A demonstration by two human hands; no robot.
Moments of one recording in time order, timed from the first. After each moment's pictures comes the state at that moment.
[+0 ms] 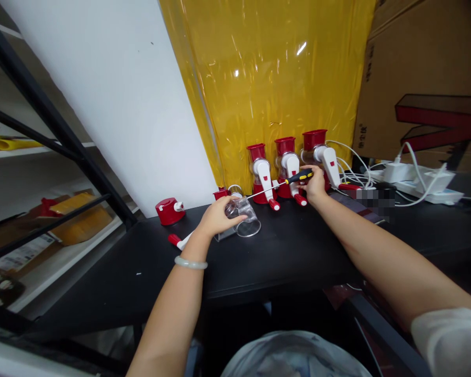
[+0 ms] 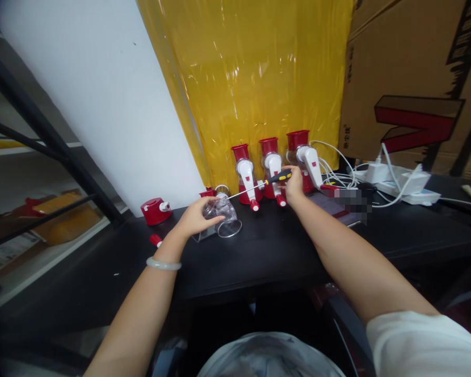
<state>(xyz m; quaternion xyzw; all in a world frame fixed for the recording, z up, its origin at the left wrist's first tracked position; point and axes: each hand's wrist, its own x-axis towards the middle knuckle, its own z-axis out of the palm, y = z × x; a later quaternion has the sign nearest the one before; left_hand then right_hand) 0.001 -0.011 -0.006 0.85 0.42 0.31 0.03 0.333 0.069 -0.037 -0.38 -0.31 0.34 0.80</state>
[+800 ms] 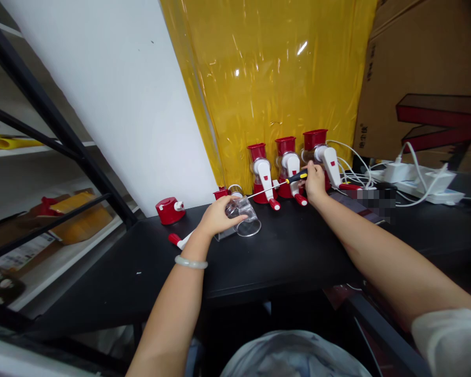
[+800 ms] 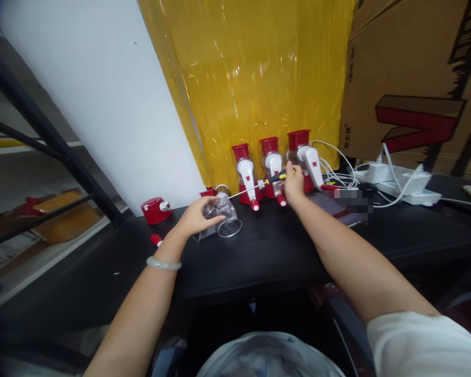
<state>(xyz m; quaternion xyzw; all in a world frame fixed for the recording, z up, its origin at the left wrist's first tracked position) 0.001 -0.011 -0.006 0.85 0.42 0.32 0.03 0.332 0.072 -0.037 -0.42 -0.33 0.29 0.80</state>
